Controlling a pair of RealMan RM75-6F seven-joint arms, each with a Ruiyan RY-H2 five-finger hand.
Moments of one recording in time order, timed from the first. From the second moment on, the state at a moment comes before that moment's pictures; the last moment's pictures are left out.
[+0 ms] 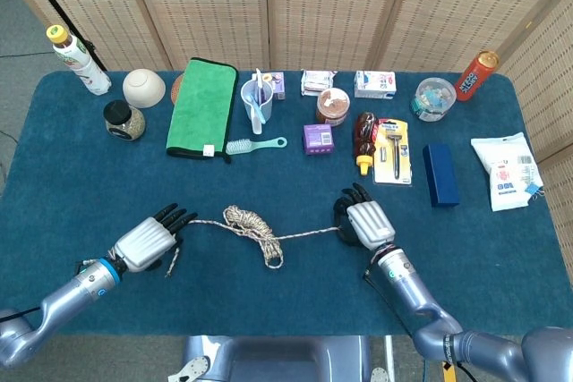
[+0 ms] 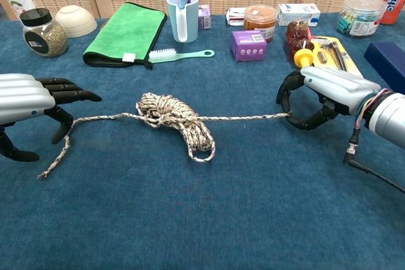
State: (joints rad) left arm -0.61 -1.27 0.08 -1.44 1.71 0.90 0.15; right arm 0.60 -1.71 0.12 -1.19 -1.38 1.03 0.05
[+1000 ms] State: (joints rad) left arm -0.63 -1.36 0.08 -1.38 1.68 0.93 0.16; right arm 0.60 -1.71 0.12 -1.18 -1.39 1.02 0.06
